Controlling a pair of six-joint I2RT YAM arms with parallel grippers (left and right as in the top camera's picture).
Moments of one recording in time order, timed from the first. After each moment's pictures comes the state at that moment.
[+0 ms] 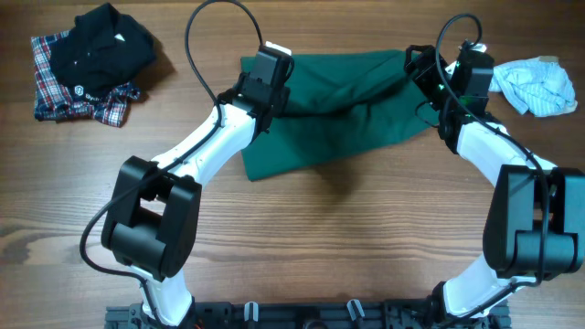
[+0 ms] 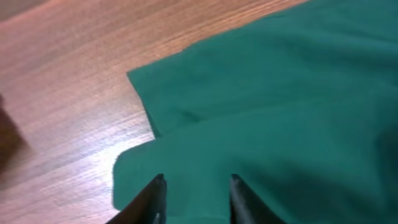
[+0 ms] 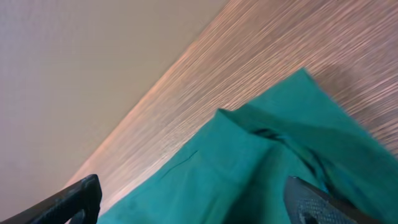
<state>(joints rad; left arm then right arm) -0.45 1.93 1.34 -0.30 -0.29 0.00 -0.06 1.83 1.01 0.30 -0.18 0.75</state>
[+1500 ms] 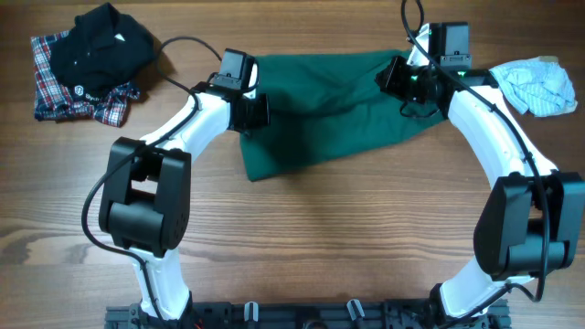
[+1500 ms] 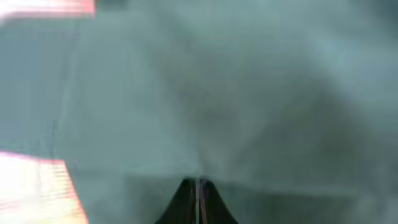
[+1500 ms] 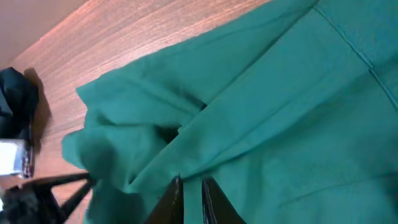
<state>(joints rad) -0.29 2.03 1.35 -0.44 0.16 -0.33 0.06 1.83 1.36 -0.47 -0.39 0.42</state>
